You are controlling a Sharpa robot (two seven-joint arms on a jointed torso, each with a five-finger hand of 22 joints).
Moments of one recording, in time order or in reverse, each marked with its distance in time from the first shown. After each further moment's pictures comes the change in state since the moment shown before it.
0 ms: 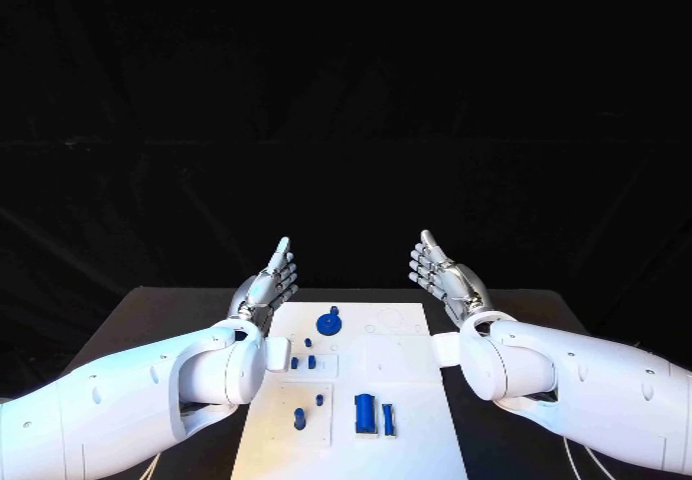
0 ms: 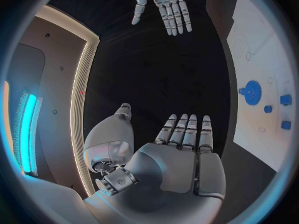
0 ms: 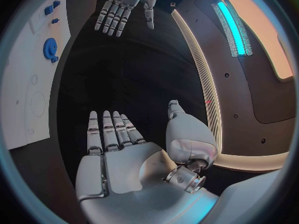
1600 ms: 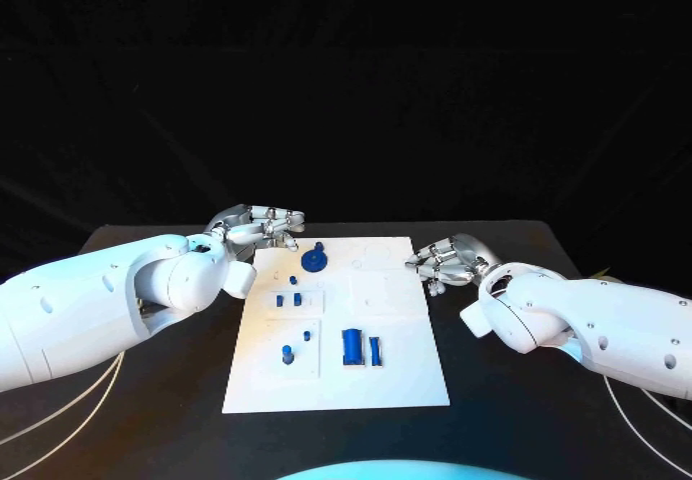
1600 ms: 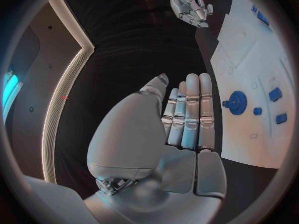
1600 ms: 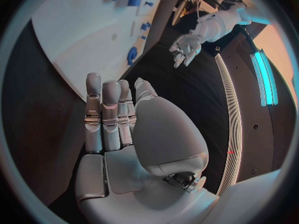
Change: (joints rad) left arm 0.125 -0.078 -0.029 -0.083 -0.079 0.370 -0.289; left_hand 0.952 -0.127 0.180 0.113 0.157 0.674 0.188 0.127 0.066 0.745 0.077 0.250 0.179 0.746 0.020 0.729 0.342 0.156 0.666 0.045 0.595 0.634; right arm 0.066 -0.087 -0.109 -0.005 -0.529 0.111 -0.483; right_hand 0.952 -0.008 -0.070 0.197 0.384 0.642 0.072 0.092 0.471 0.717 0.023 0.541 0.807 0.898 -0.034 0.868 0.663 0.117 0.830 -0.011 0.377 0.960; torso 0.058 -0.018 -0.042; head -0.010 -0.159
